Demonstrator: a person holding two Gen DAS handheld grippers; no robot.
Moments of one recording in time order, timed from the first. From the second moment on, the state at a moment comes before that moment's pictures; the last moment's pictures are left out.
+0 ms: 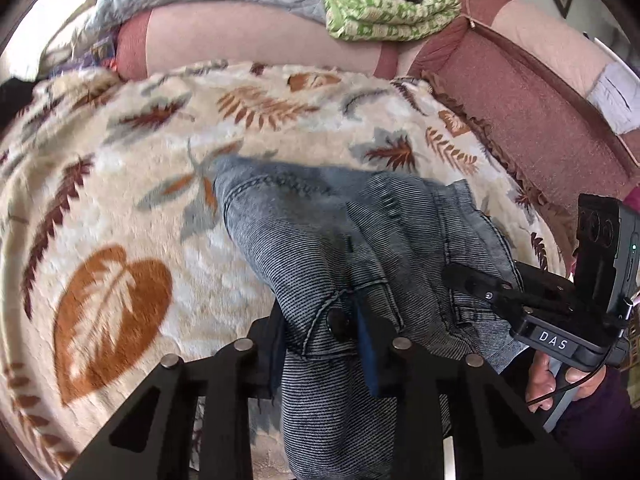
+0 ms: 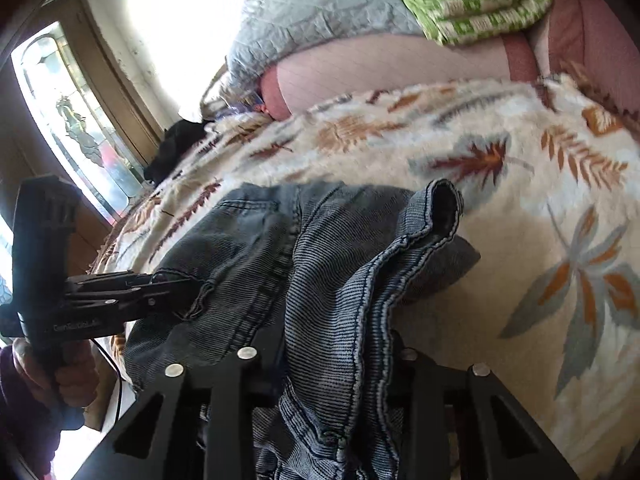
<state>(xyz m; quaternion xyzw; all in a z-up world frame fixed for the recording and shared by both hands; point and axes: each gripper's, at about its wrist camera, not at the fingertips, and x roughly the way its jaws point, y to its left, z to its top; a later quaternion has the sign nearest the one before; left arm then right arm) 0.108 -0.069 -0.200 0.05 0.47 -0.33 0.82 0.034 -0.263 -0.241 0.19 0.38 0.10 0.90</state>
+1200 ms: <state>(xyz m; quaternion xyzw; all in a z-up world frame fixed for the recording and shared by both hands) 0.068 -0.027 -0.064 0.06 0.26 -0.05 0.96 0.015 -0.251 -0.110 0.16 0.25 0.02 0.95</state>
